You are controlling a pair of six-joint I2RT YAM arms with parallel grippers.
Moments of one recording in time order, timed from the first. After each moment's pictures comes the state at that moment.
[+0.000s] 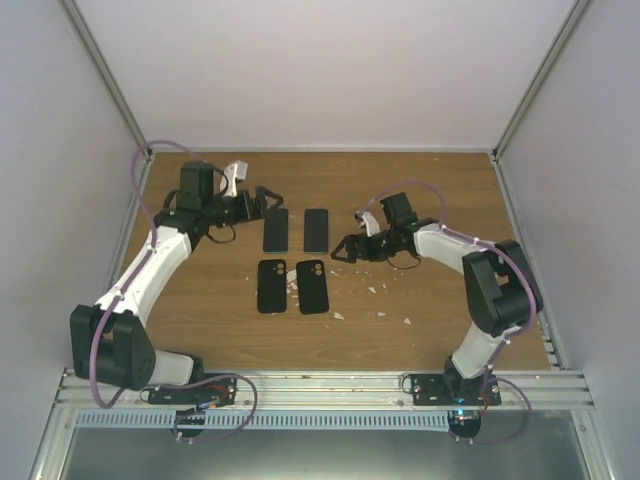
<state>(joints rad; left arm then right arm) -0.17 1.33 1.06 -0.36 0.61 -0.45 0.38 1.76 1.02 -0.33 -0.73 0.22</state>
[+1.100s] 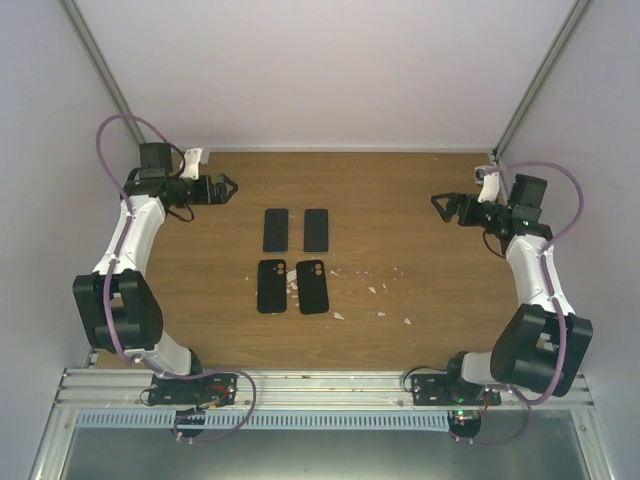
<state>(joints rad) 0.12 1.58 1.40 -0.64 0.56 0.02 -0.25 1.35 1.05 -0.36 -0.76 0.00</state>
